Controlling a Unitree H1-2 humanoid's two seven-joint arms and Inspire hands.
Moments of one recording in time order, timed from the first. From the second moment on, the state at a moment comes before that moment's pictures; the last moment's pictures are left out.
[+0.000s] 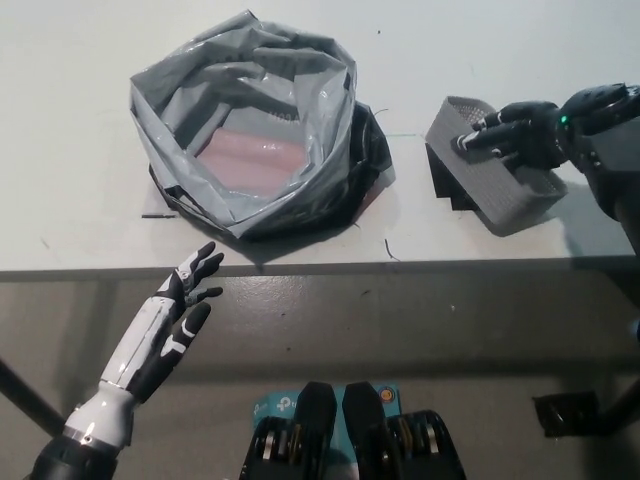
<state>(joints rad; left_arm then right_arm) -0.11 0.25 -0.04 -0.11 0.02 -0.14 -0.21 -1.31 -0.27 -0.02 1.43 -0.20 0.38 0.44</state>
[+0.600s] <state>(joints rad) -0.10 0.25 -0.04 -0.10 0.02 -0.14 -0.22 -1.24 -0.30 -0.35 1.43 0.05 0.38 0.46</state>
